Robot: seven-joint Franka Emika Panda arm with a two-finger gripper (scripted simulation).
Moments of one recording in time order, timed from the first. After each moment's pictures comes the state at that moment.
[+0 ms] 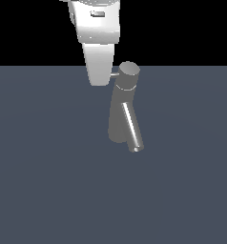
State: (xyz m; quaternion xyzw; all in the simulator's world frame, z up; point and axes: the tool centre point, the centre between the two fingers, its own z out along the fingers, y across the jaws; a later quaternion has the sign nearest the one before) arm -0.045 0.049 0.276 -0.74 0.61 -0.19 0.23
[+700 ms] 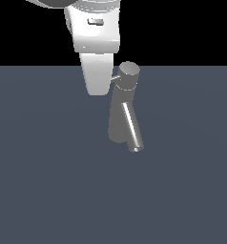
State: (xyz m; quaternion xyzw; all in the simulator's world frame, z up) arm -0.068 0.050 0.262 -0.74 0.60 -0.19 0.23
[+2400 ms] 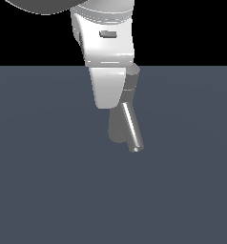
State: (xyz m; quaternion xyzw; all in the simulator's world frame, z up) arm -0.092 0.036 0.245 -0.75 0.59 -0.18 0.23
